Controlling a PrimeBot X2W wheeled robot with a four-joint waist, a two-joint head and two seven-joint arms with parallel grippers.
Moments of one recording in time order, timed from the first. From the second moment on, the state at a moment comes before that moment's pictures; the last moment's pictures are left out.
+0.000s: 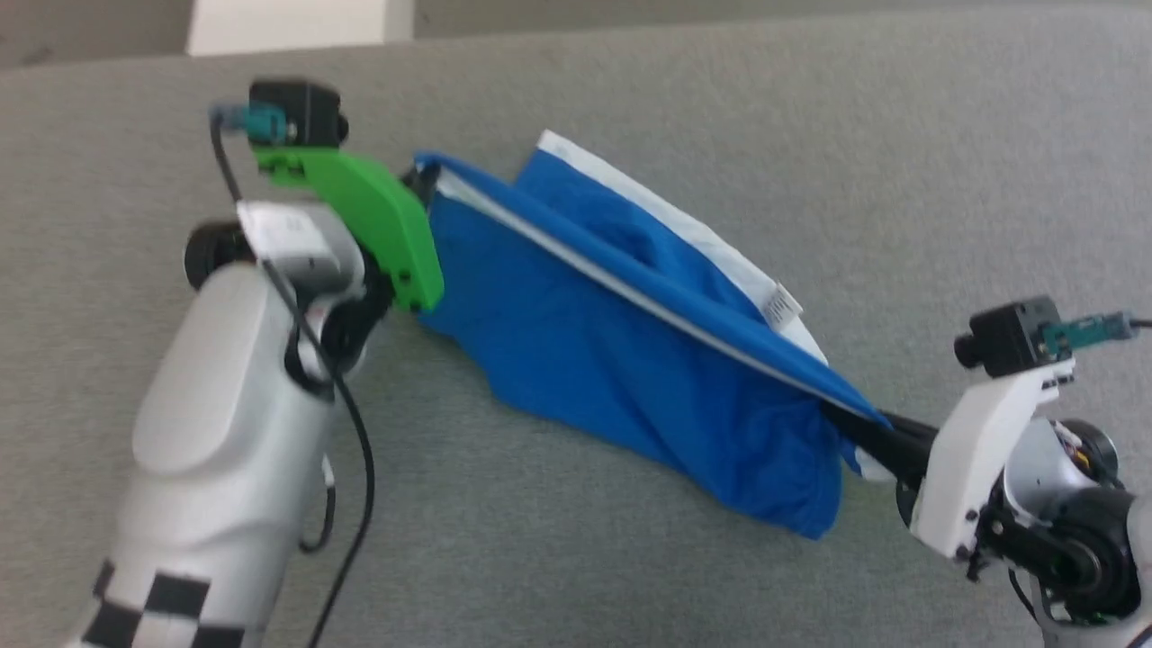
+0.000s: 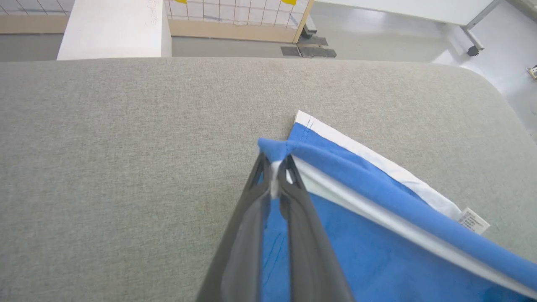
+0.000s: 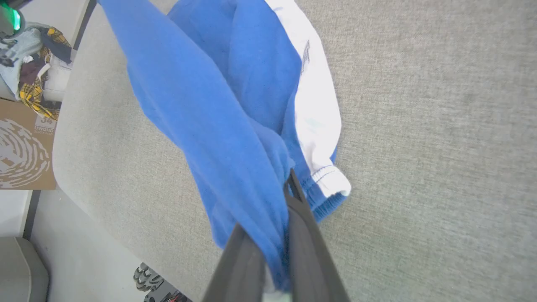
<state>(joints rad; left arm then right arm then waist) -0.71 0.24 -0.31 0.28 -0.60 0.09 0.52 -0.16 -0.19 0.02 -0.20 0.66 0.13 0.93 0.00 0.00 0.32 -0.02</state>
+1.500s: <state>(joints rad) -0.35 0.36 -0.24 0.13 -0.43 0.15 -0.24 0.08 -0.05 -0.02 -0.30 0.26 0.13 0.80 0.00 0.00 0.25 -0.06</state>
